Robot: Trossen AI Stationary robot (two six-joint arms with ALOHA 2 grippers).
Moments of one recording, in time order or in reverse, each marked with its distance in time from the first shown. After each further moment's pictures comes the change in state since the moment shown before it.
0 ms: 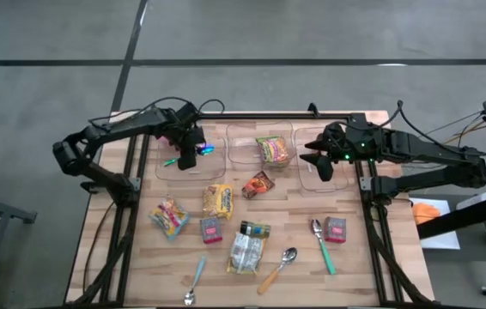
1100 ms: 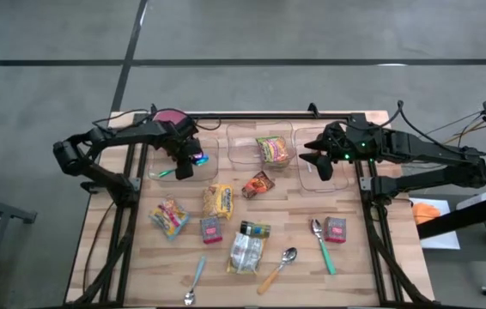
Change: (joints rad) left arm -0.010 0.002 -0.187 0.134 -0.028 -0.057; right arm 0.002 0.000 0.000 0.016 0.000 0.028
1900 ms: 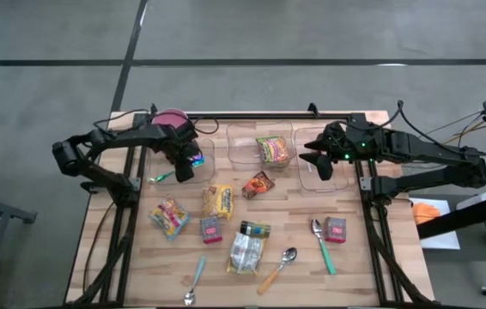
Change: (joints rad) left arm -0.030 -0.002 -0.041 -0.017 -0.049 -0.187; right arm 0.000 0.000 0.000 0.003 0.000 0.018
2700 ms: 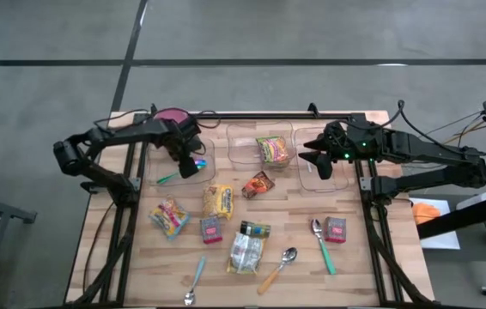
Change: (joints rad) left arm -0.015 0.001 0.132 -0.125 0.001 -0.103; right arm 0.000 0.000 0.000 0.021 0.000 0.017
